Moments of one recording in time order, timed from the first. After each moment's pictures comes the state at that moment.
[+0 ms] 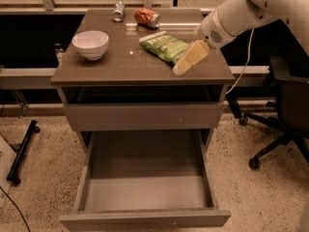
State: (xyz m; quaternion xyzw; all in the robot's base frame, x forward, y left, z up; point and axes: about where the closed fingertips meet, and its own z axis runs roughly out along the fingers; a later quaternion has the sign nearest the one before) arm 0.680 -0.107 0.912 -0.52 0.78 0.13 0.34
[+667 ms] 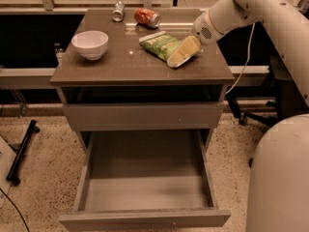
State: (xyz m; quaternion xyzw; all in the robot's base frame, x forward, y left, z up) arm 0.739 -0.102 0.891 -0.48 0.79 0.16 0.34
